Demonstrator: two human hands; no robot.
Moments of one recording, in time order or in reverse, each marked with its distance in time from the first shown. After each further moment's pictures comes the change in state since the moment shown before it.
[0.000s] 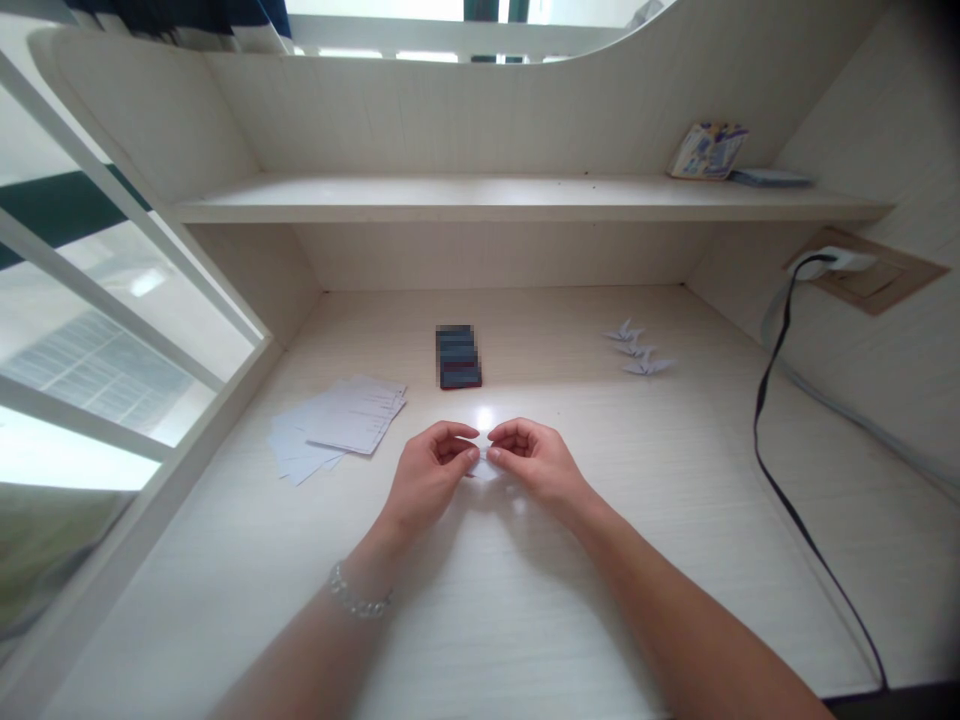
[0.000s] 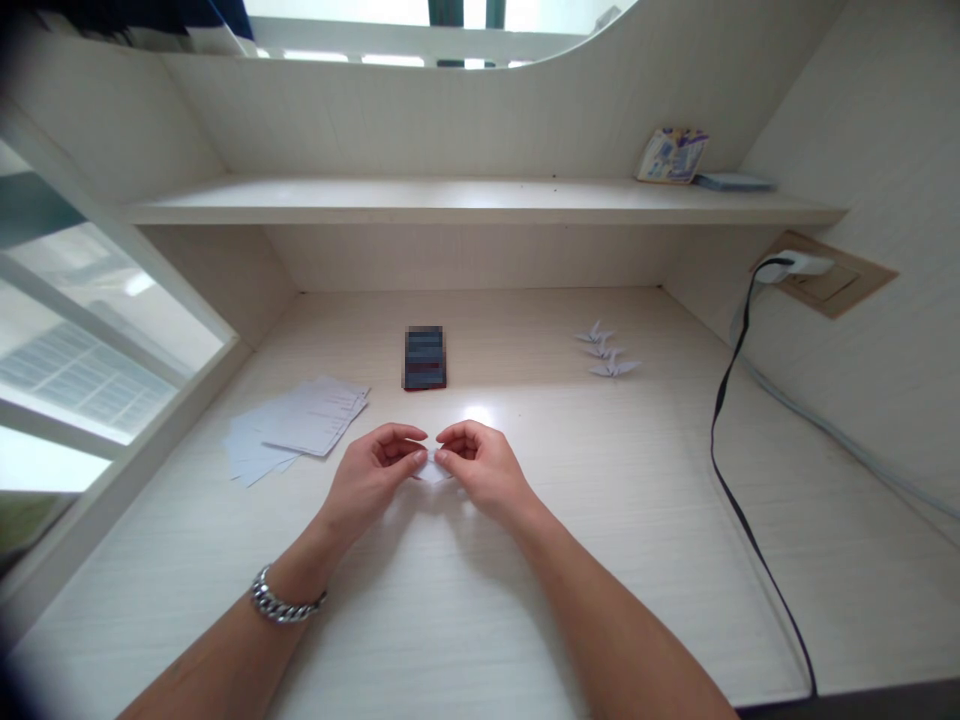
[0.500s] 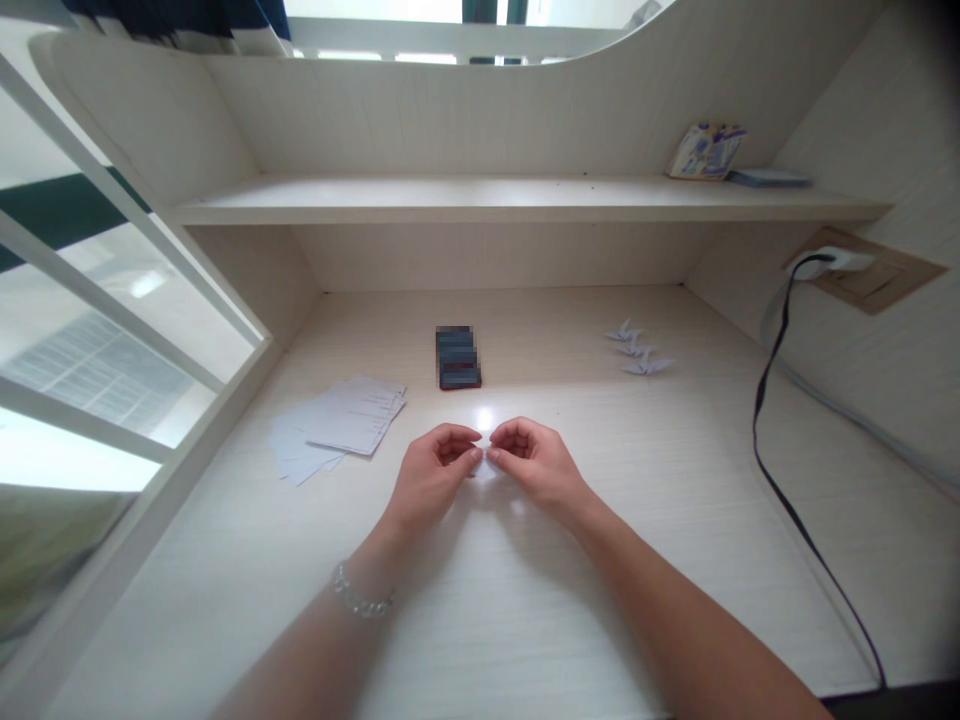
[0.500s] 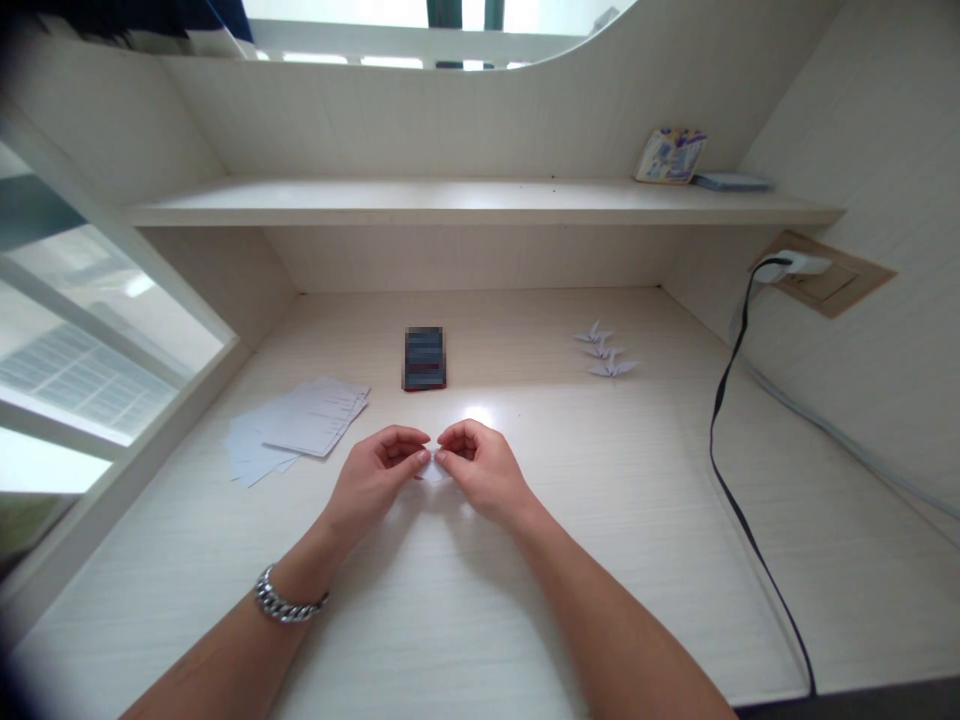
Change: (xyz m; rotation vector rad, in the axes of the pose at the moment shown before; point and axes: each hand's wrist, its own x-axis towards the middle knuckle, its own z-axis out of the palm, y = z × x) left_hand 0.000 -0.002 0.002 0.043 -0.002 -0.002; right_hand -0.002 -0.002 0.001 -0.053 0.020 -0.051
